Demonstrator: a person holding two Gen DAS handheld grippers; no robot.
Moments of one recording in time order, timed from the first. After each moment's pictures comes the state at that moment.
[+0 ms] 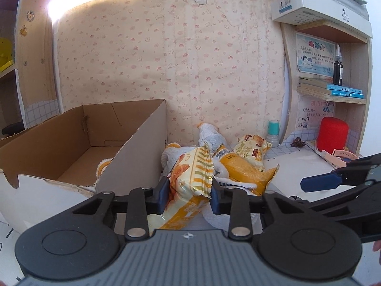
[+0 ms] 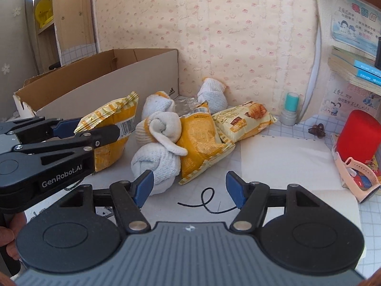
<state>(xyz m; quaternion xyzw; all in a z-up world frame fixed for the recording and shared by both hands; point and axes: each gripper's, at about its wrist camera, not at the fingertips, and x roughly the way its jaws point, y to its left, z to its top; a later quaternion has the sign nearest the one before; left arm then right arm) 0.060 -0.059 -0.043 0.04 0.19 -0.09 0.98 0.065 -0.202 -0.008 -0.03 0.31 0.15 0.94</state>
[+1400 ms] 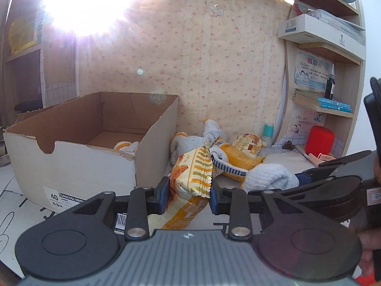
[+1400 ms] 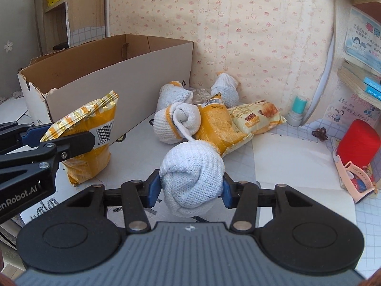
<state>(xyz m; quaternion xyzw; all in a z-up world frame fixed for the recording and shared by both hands) 0.014 -0.022 -0.039 -0.01 0.20 -0.10 0.98 0.046 -0.169 -0.004 -0.08 0.33 0.13 0.93</state>
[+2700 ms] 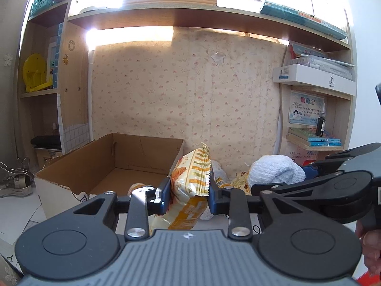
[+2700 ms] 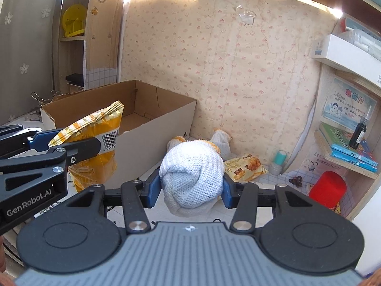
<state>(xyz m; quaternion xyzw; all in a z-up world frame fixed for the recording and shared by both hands) -0.025 -0.009 0.025 -0.01 0.13 -0.09 0.99 0.004 -0.149 0.082 -0.11 0.25 0.13 0.95</state>
